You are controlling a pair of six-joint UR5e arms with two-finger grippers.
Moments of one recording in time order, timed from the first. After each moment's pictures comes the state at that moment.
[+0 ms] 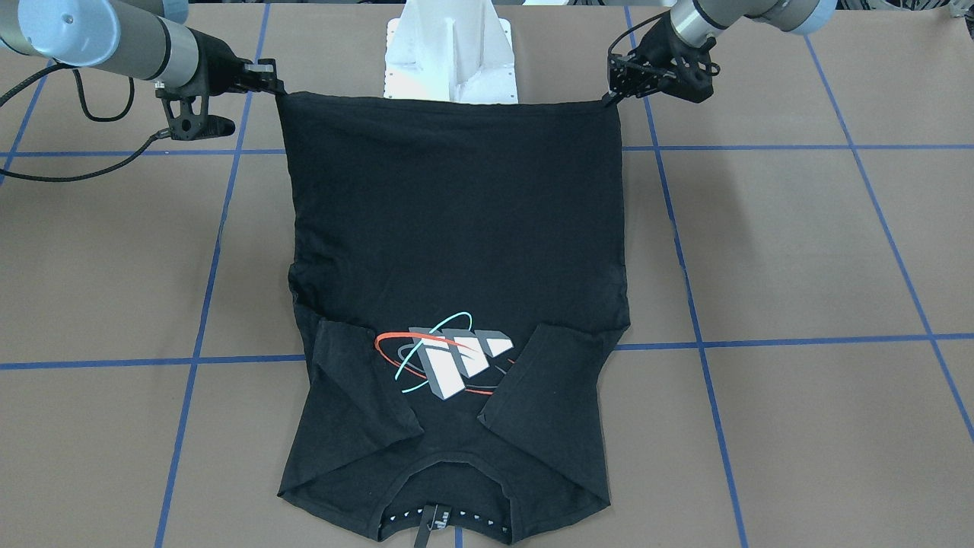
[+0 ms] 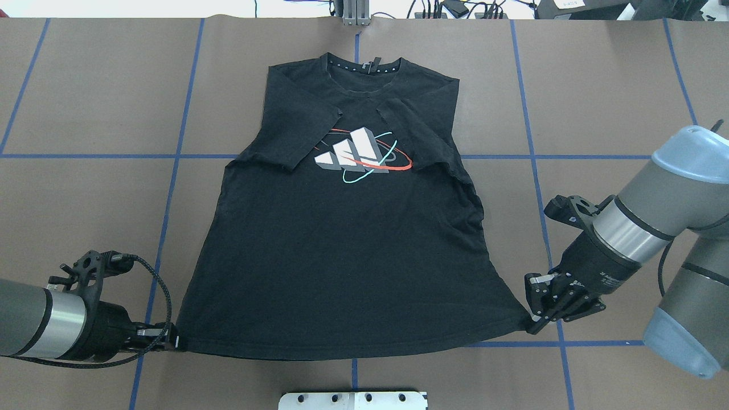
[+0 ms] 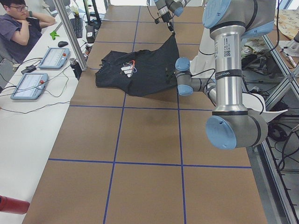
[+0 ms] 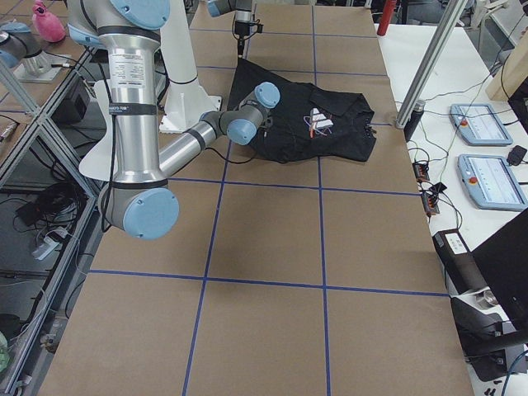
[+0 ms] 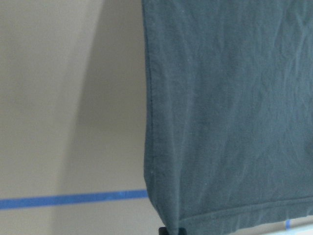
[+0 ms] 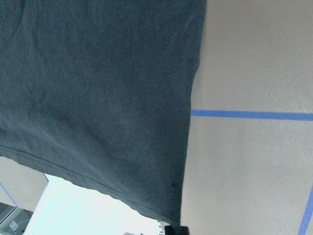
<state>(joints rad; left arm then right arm) -0.35 -1.40 -2.19 -2.34 -2.00 -1.54 0.68 -1.56 2.10 -1.28 2.71 1.28</state>
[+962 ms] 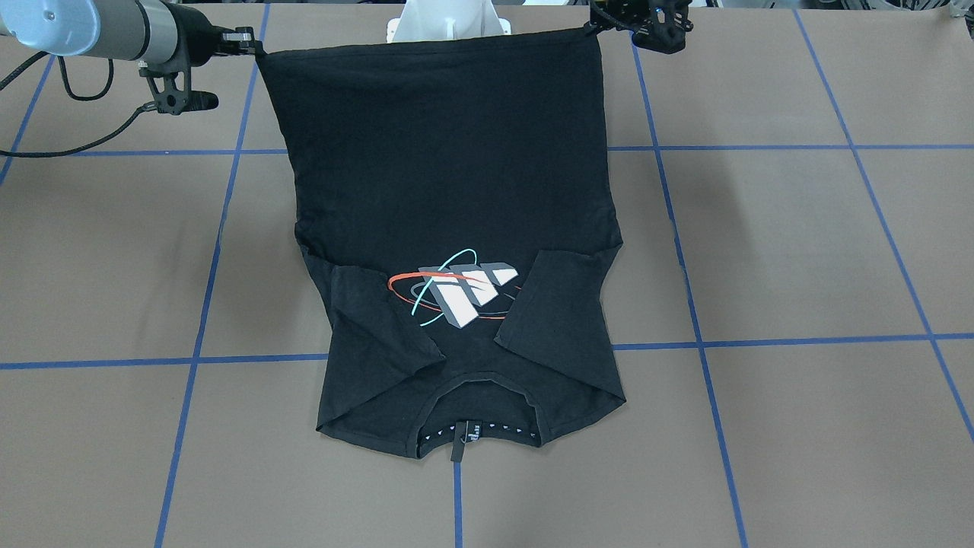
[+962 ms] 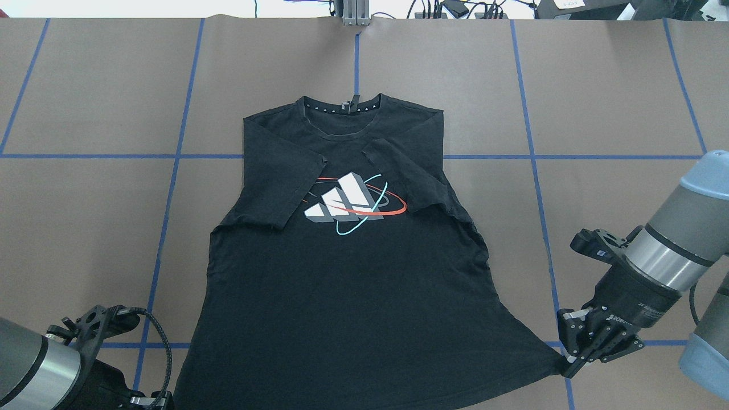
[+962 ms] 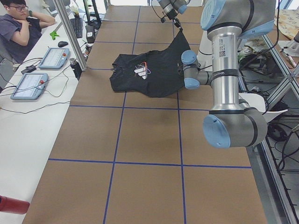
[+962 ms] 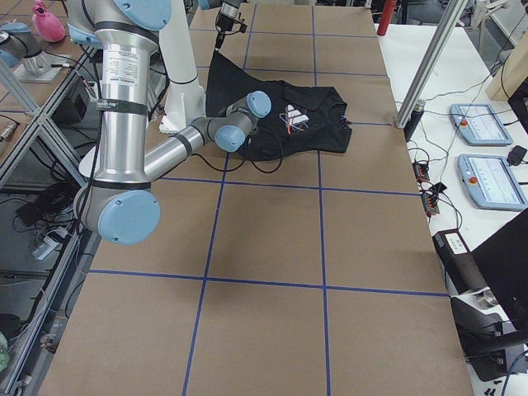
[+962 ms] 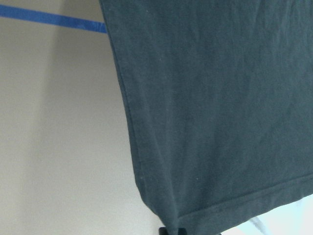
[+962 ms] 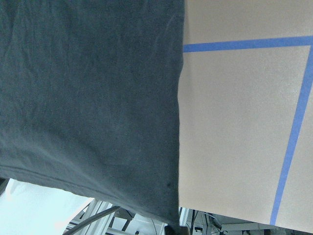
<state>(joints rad) -0.25 -1.39 -2.28 -2.28 -2.16 -1.70 0.66 -1.66 2.15 -1.28 2.80 1.28</state>
